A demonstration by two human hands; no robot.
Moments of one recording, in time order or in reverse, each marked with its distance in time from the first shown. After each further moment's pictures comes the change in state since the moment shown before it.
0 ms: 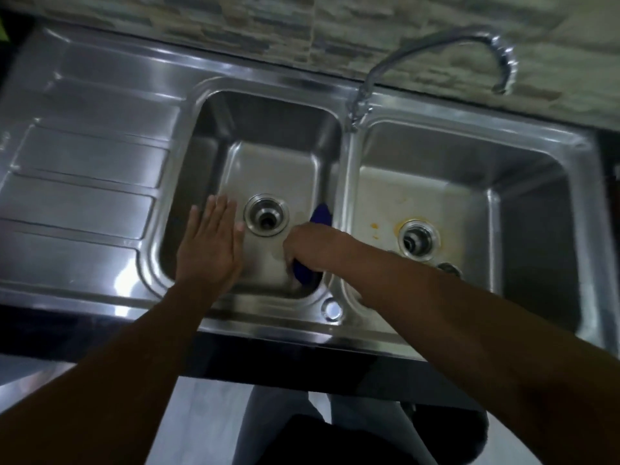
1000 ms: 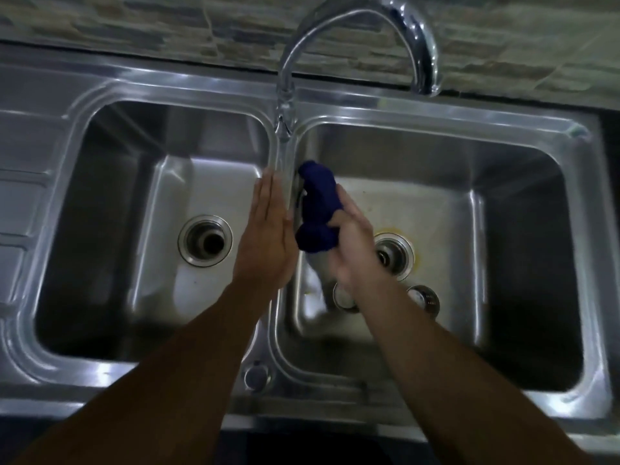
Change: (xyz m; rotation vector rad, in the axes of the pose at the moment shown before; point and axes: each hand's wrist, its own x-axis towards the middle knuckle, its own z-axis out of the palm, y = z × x) left_hand 0.104 0.180 0.086 -0.468 0.075 0.076; right_hand -0.012 0.165 0.012 2.217 0.721 -0.020
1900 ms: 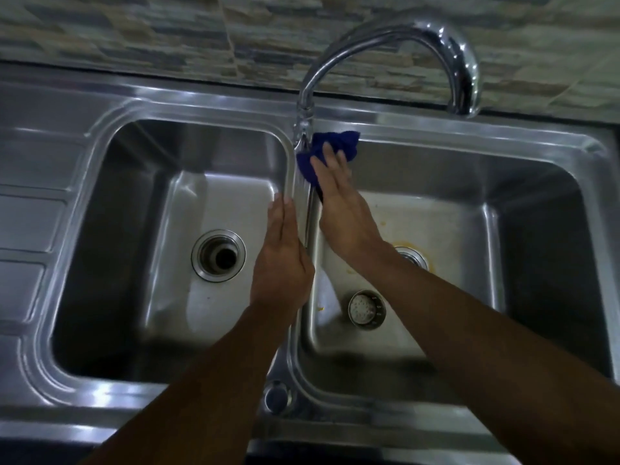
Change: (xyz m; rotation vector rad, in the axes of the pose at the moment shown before) left_hand -0.009 0.005 -0.008 0.081 0.029 -0.031; right_hand 0.040 -0.018 0.030 -1.672 -0.103 -0.926
